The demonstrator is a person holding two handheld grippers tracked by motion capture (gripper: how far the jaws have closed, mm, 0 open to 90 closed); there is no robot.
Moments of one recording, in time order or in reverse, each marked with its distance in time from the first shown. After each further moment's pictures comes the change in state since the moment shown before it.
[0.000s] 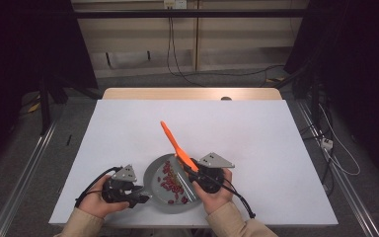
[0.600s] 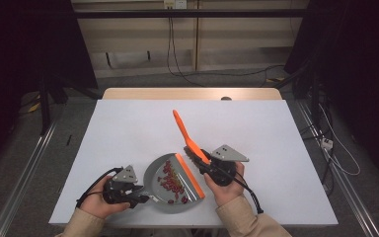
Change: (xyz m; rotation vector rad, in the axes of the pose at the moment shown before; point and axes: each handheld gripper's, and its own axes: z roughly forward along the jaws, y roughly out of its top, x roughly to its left) left arm -0.003 0.000 0.005 -0.004 0.038 0.030; right arm -0.030 0.014 -0.018 -0.052 -0.031 -0.031
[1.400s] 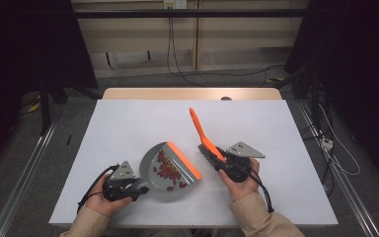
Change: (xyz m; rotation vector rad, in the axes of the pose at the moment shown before) left arm 0.011 -0.003 0.000 -0.126 0.143 -0.066; right arm -0.038 -0.004 -0.014 0.019 -0.037 0.017
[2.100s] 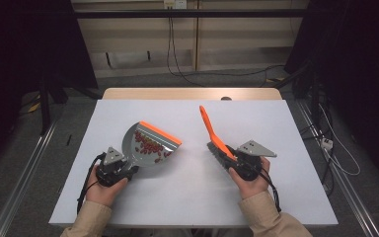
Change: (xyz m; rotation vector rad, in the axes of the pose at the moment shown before) left arm 0.035 0.002 0.001 -0.081 0.277 -0.226; right arm -0.022 0.000 -0.014 -0.010 -0.027 0.005
